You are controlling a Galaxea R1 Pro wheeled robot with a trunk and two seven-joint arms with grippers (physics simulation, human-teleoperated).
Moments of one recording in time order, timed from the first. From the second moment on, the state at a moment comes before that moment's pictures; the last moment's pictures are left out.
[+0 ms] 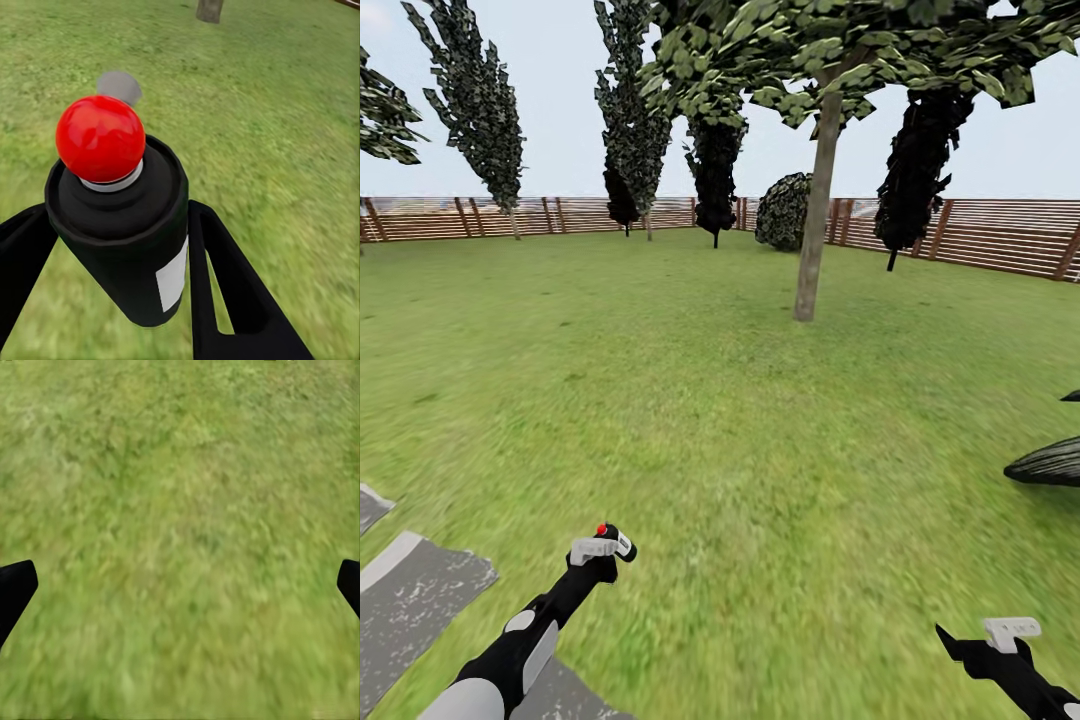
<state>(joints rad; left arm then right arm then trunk) -0.56 0.06 0.21 -0.39 0.01 -0.39 -0.48 -0.47 -0.41 -0.12 -0.17 -0.06 -0.39 0.36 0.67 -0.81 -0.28</state>
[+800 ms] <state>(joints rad) -0.56 0.06 0.21 -0.39 0.01 -0.39 -0.48 -0.47 -0.41 -0.12 -0.17 -0.06 -0.39 0.36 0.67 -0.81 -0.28</state>
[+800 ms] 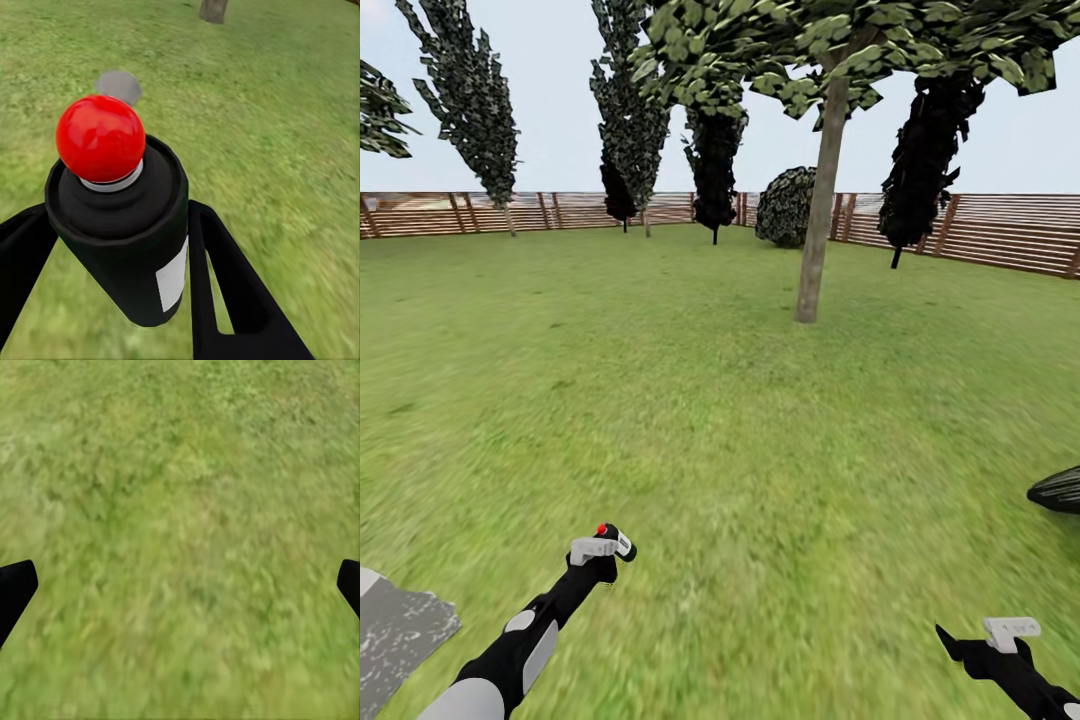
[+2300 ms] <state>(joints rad) -0.56 0.06 0.21 -0.39 0.01 -0.40 -0.48 -0.47 -0.41 -0.12 -0.17 -0.06 -0.39 0.28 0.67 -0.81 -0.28</state>
